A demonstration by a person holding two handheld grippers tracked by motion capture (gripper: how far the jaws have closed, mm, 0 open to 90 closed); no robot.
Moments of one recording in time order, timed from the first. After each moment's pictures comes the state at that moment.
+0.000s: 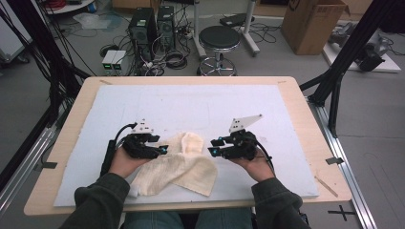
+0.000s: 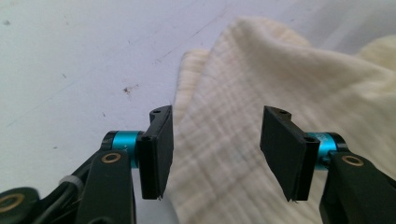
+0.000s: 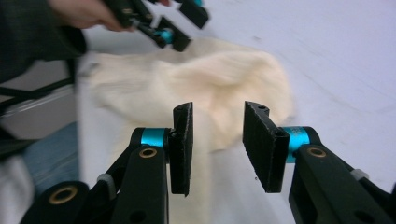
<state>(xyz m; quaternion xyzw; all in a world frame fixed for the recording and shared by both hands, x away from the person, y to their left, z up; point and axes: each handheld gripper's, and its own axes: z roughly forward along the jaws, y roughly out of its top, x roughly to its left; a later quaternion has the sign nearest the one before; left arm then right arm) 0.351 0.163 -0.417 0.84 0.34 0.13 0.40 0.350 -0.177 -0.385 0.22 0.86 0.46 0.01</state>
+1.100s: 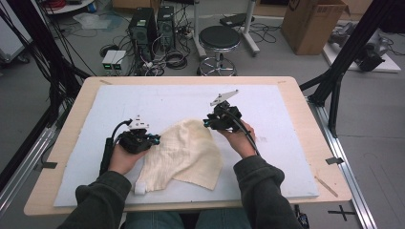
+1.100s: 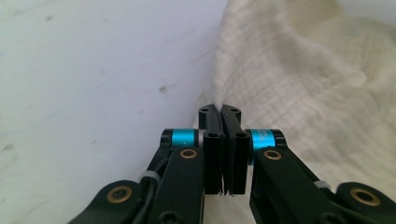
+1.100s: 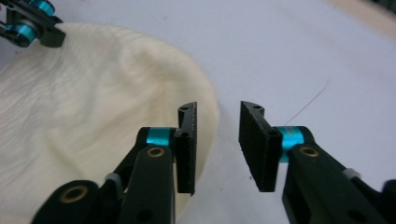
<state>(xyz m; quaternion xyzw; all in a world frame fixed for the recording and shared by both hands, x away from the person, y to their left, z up) 0.361 0.187 -0.418 0.82 0.39 0.15 0.39 0.426 -0.137 -0.378 0.29 0.87 0.37 0.10</state>
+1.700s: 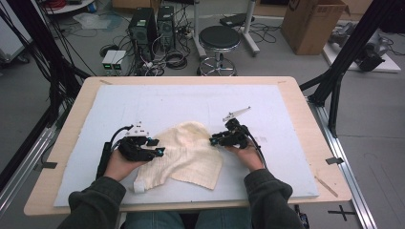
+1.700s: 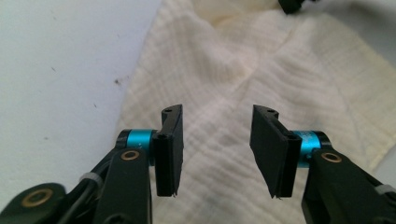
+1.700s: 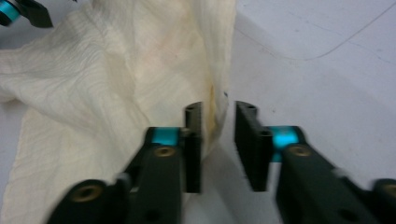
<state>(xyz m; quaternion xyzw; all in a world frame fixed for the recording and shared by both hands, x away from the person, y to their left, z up) 0.337 0.178 -0.421 0.85 0.32 0.11 0.41 0.412 -0.173 -0.433 0.30 0.86 0.41 -0.01</state>
